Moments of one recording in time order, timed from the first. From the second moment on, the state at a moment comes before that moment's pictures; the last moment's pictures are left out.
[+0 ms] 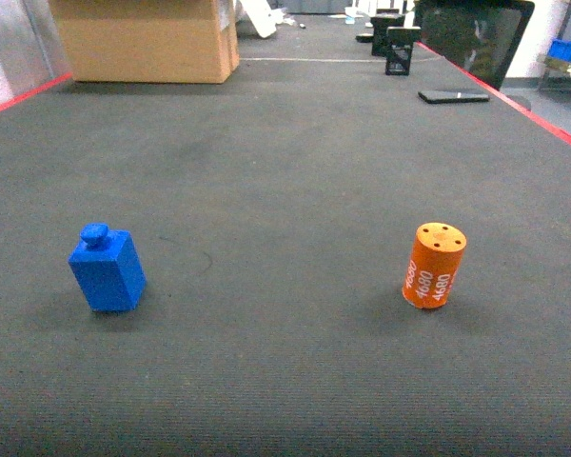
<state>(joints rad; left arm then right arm) -0.20 0.97 0.17 0.81 -0.35 -0.01 0.31 0.79 0.16 0.61 0.29 0.02</state>
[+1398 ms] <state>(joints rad) -0.17 2.00 0.76 0.95 -0.21 -0.02 0.31 1.96 0.81 0.78 0.16 0.13</state>
